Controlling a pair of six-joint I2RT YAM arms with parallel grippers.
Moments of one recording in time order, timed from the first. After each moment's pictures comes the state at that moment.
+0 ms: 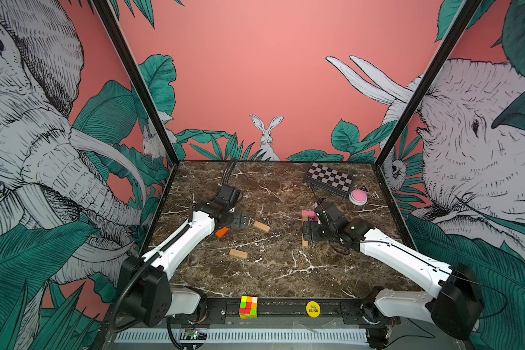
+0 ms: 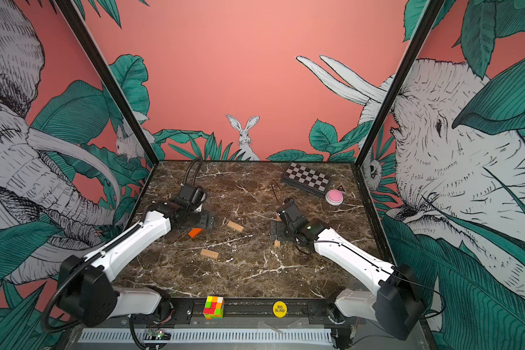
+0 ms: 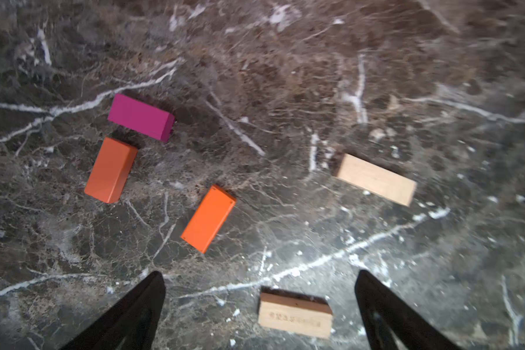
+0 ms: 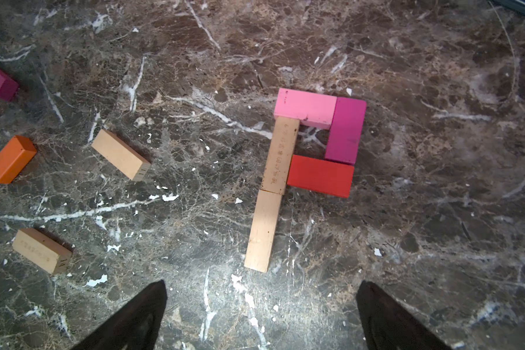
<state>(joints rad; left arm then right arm) -0.39 1.38 1.05 -0.79 -0.14 -0.27 0.69 1.25 0.89 -0.60 0.14 0.52</state>
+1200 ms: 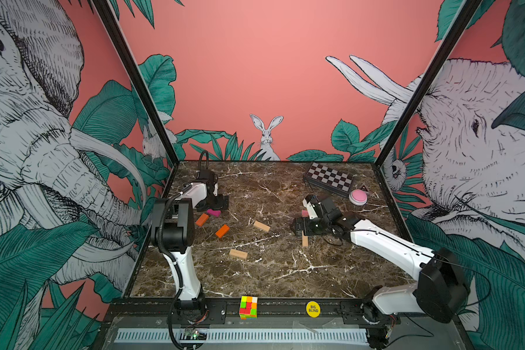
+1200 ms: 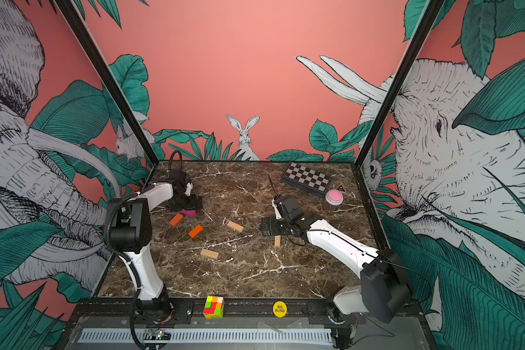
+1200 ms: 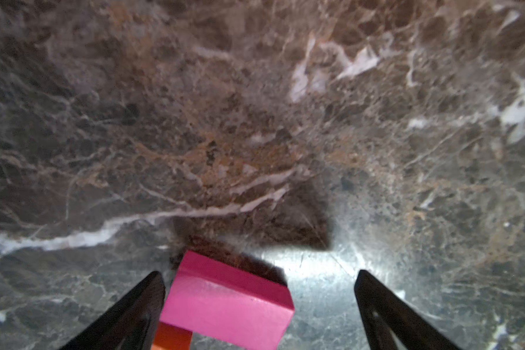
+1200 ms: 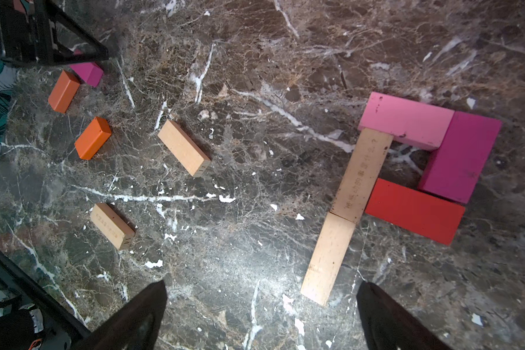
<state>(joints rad) -0.04 1.95 1.34 -0.67 0.06 -0.05 0.65 1.39 0.95 -0.50 -0.13 0.46</state>
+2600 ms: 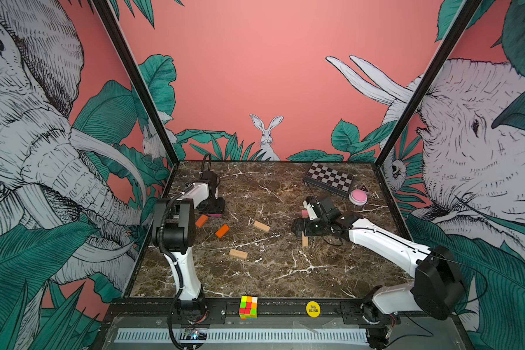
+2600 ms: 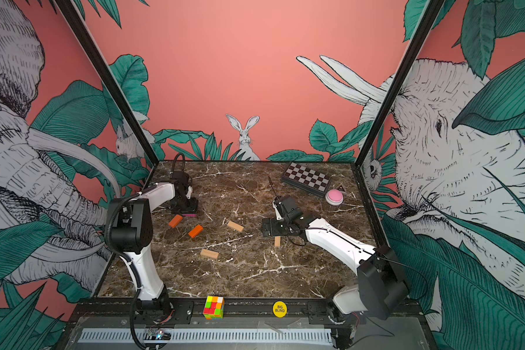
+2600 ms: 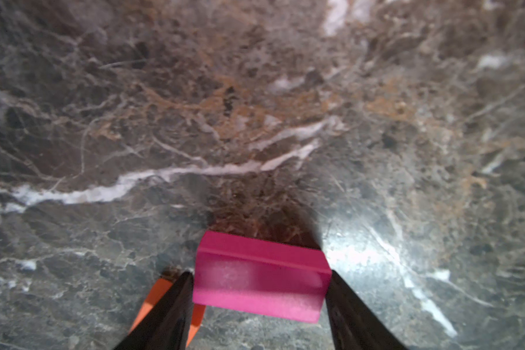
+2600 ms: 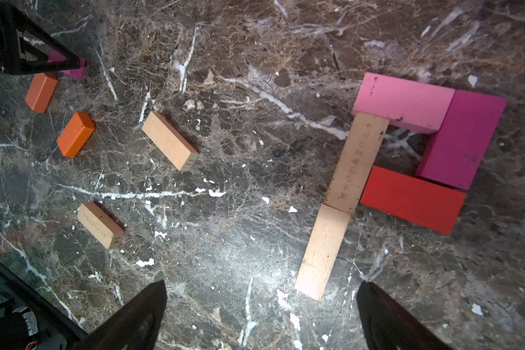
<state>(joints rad) -0.08 1.96 1.37 -0.76 -0.05 -0.06 0.63 1.40 0.95 -0.53 -0.12 0.47</state>
